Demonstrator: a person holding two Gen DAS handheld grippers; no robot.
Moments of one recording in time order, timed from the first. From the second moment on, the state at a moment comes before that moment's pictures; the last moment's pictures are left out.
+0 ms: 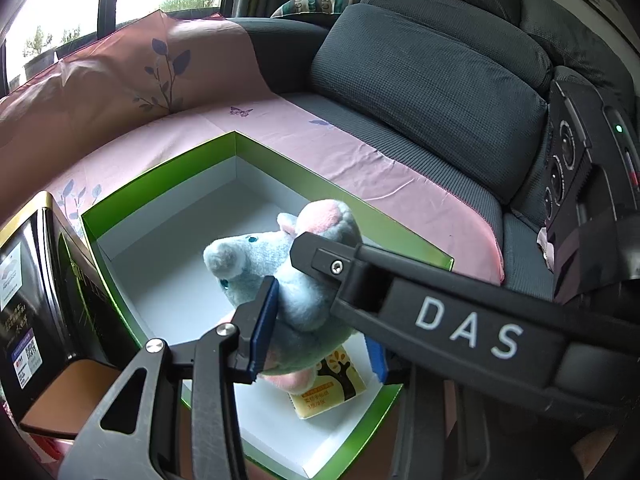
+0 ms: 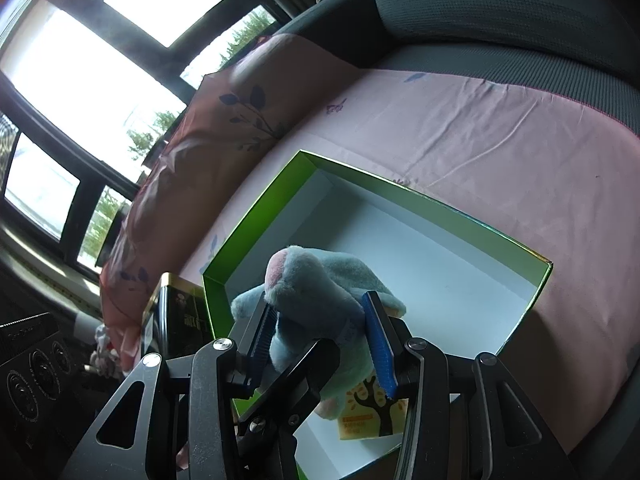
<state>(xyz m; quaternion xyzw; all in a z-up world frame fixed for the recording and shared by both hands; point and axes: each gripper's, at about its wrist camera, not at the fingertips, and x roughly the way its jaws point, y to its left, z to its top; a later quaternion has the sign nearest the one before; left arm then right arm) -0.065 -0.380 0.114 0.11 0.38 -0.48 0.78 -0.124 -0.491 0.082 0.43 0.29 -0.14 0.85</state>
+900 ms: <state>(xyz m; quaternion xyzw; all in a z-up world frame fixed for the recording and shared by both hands) -0.071 -0.291 0.154 0.05 0.35 -0.42 0.84 -0.142 -0.478 0.103 0.40 0.23 -0.17 0.87</state>
